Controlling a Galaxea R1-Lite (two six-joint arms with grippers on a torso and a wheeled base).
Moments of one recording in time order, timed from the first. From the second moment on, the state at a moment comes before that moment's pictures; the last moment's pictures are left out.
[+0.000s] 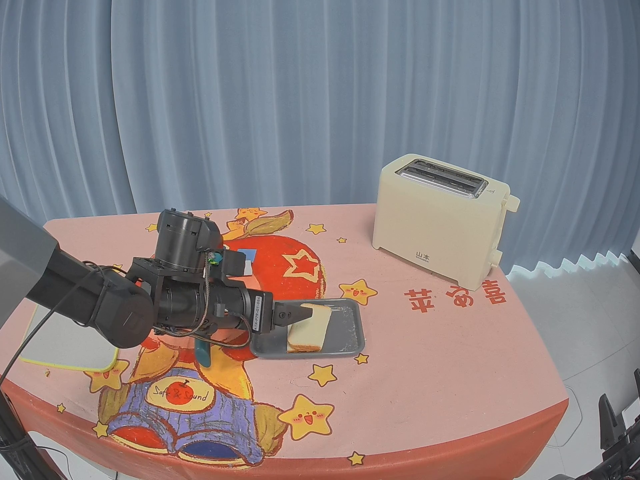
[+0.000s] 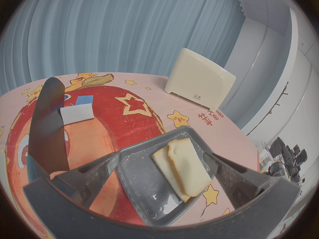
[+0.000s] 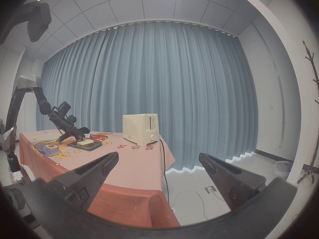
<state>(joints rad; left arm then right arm) -0.44 1.91 -0.93 -0.36 -0.31 -0.19 0.00 0.02 -0.02 0.00 0.03 0.01</state>
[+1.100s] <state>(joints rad) -0.48 1.19 -0.56 -0.52 -0.11 -0.15 0.00 0.02 -0.02 0.00 0.03 0.01</state>
